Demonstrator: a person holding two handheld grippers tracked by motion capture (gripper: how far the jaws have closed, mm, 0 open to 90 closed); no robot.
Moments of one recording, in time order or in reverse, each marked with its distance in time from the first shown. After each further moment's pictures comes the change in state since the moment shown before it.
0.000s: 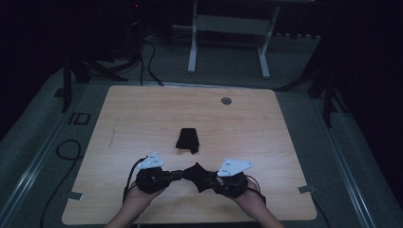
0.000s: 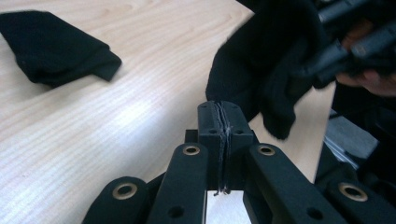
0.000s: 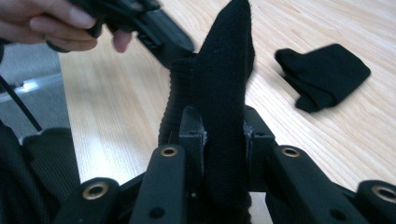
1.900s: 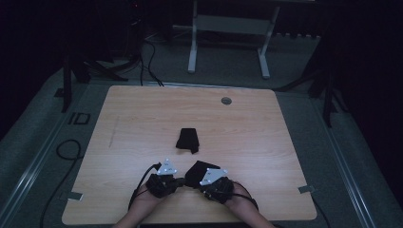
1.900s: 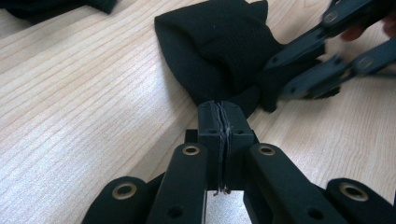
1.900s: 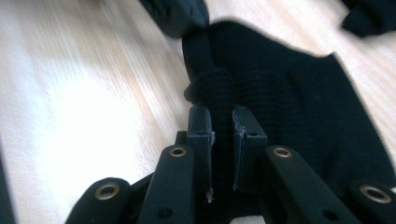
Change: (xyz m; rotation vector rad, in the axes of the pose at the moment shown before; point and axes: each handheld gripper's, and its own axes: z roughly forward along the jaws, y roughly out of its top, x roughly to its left) left arm 0.006 -0.025 0.044 0.189 0.111 0.068; right arm 0.012 -0.026 0.054 0.281 -0.075 -0.080
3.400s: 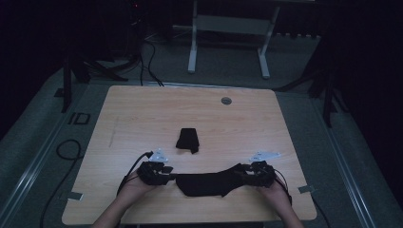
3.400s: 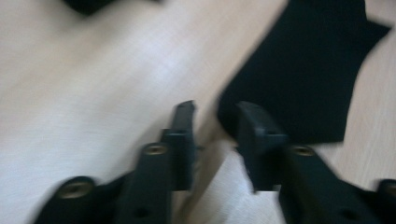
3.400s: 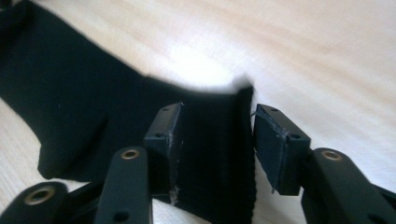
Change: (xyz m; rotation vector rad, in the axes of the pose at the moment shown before) left arm 0.042 0.012 -0.022 0.044 0.024 0.021; right arm -0.097 -0.077 -0.060 -0.069 -0.101 0.411
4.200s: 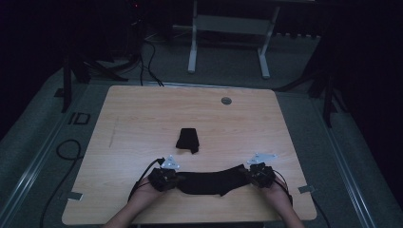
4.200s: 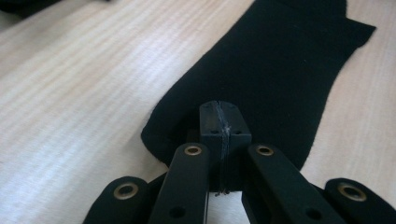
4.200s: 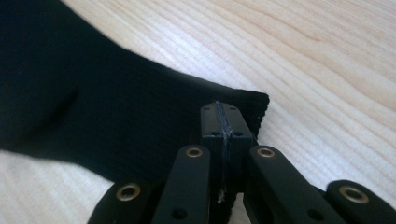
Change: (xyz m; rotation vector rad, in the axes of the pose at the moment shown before) left arm -0.023 0.001 0.033 0.049 -0.044 0.030; right arm -0.001 -0.008 0.009 0.055 -0.052 -0.083
